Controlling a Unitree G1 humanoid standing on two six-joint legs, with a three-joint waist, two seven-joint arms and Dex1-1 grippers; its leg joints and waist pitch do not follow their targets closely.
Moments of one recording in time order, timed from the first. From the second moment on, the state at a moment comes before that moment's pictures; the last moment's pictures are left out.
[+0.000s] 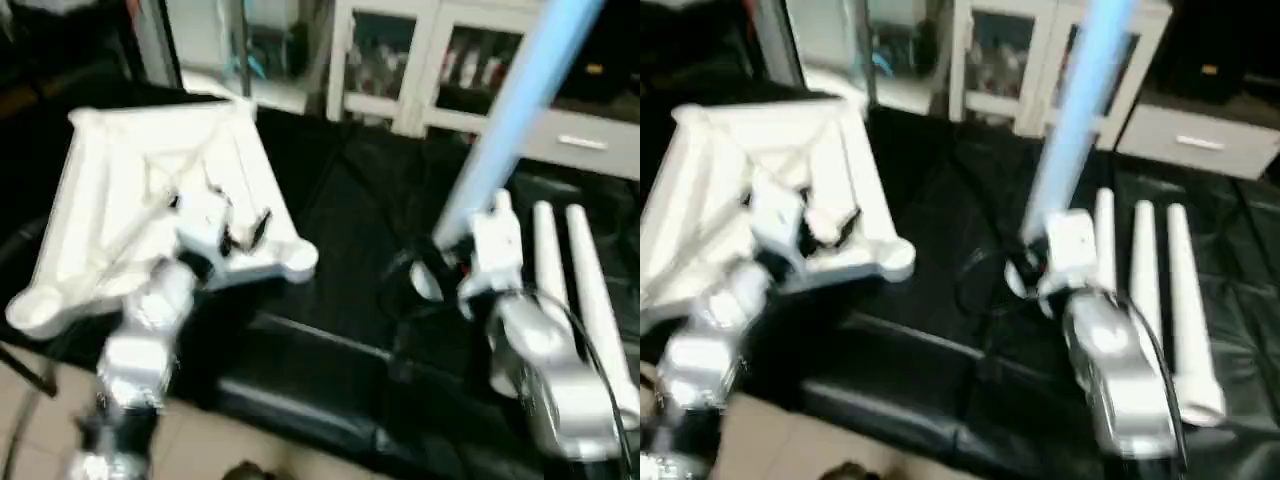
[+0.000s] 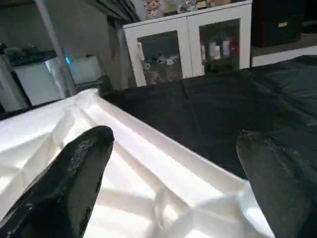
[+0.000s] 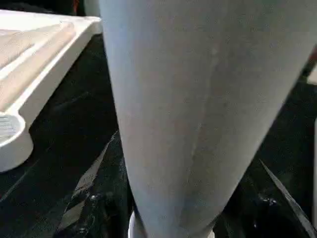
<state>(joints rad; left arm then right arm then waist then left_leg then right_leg) -0.28 0.22 -0.02 0.11 -0.02 0.09 -0.27 -0.13 -0.19 -0.02 -0.19 0.16 0.48 0.18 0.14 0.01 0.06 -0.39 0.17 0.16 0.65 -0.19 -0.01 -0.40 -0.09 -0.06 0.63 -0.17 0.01</state>
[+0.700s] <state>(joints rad) -0.20 0.14 0.02 0.02 0.12 0.14 0.01 -0.17 -0.17 -0.02 -0.21 0.25 0.47 0.27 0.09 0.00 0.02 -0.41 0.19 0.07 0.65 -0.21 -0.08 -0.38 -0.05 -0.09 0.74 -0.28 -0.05</state>
